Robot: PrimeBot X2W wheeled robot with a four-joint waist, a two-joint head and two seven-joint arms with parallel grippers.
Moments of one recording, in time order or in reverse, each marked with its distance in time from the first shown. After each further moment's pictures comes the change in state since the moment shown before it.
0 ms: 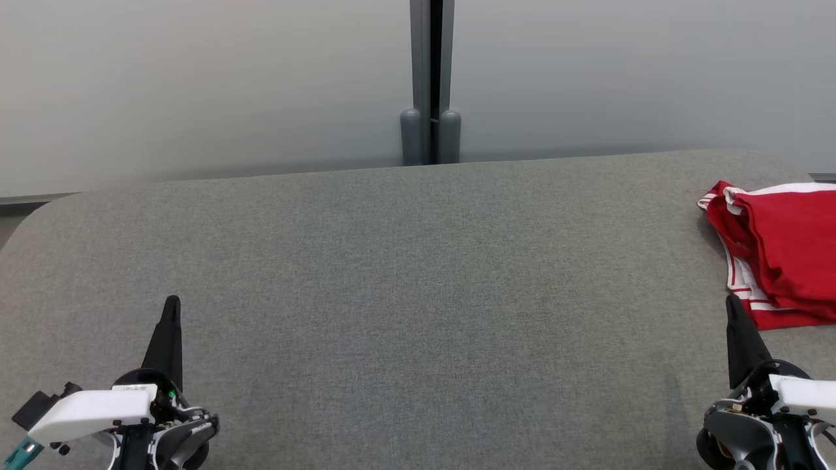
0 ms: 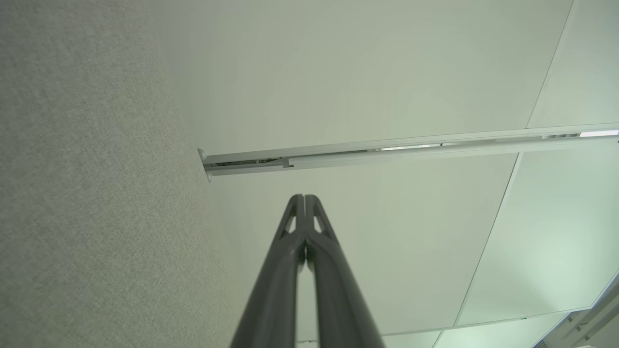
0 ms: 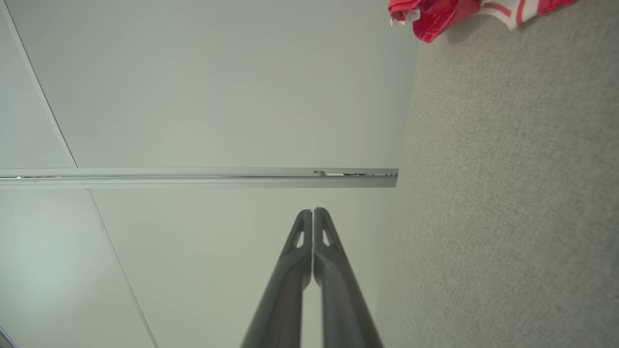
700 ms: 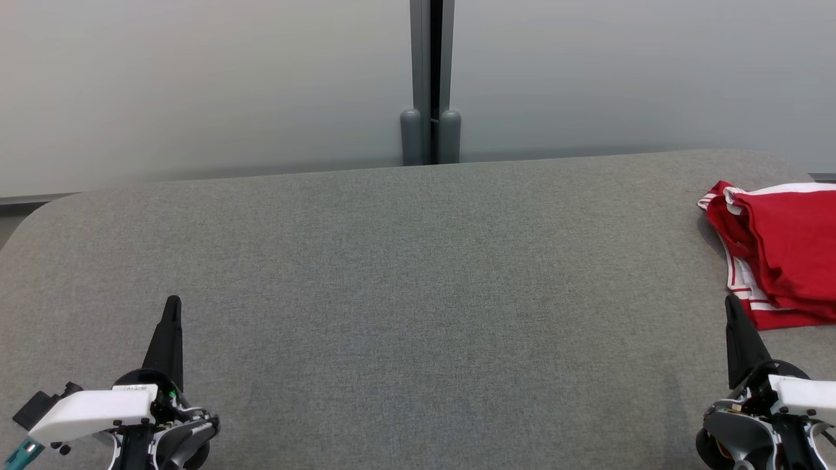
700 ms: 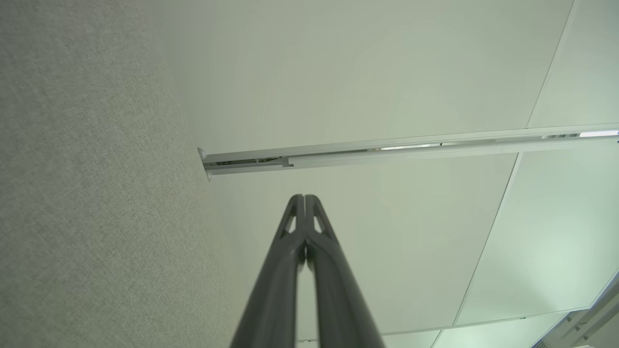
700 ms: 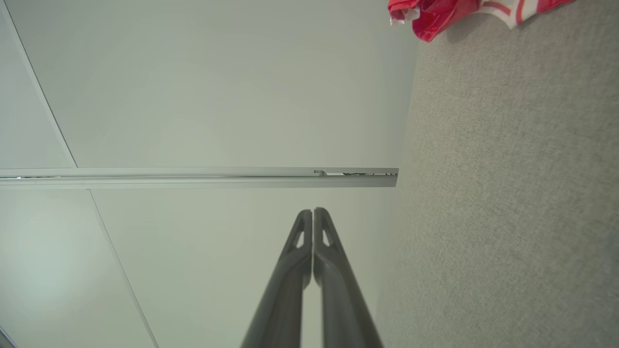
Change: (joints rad) left arm 0.000 -0.005 0.007 0.000 0.003 0.000 0.007; right arm 0.000 0.005 -0.005 0.000 -0.003 0.000 0.005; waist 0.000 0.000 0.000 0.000
